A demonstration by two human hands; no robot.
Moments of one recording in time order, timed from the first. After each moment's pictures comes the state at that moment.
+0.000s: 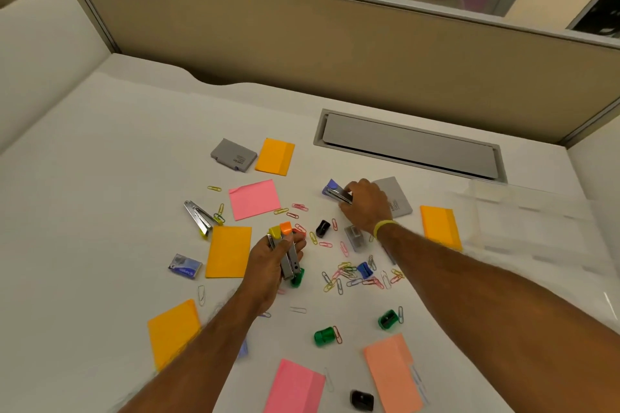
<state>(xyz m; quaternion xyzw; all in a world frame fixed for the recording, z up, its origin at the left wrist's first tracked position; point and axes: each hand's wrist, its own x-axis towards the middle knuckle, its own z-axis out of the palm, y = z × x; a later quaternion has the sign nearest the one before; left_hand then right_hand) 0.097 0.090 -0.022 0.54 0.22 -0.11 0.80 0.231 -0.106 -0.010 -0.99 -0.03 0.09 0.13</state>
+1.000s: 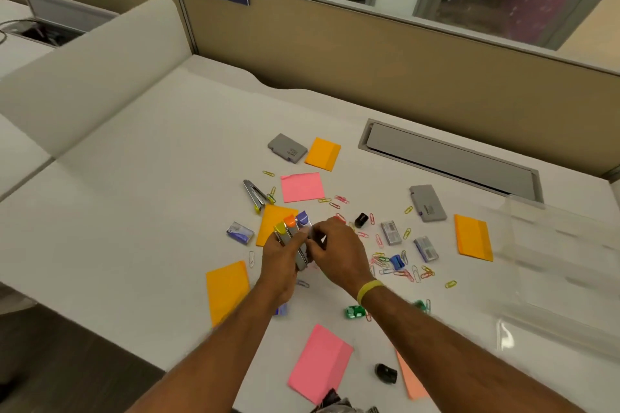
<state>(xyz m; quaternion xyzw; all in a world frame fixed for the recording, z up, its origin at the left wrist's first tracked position) 0.038 0.124 0.002 0.51 0.28 0.00 0.81 0.075 0.009 0.023 -0.93 -0.16 0.05 0.34</state>
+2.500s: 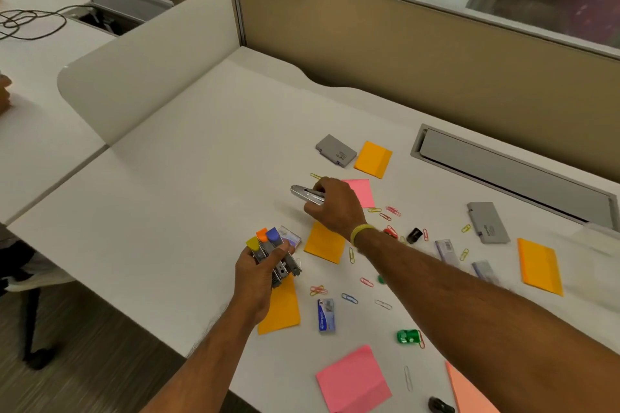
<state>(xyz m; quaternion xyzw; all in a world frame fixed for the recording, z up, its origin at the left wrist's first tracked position) 0.004 0.246 -0.029 0.54 0.37 0.06 0.76 0.165 0.132 0.020 -0.93 -0.20 0.08 0.30</state>
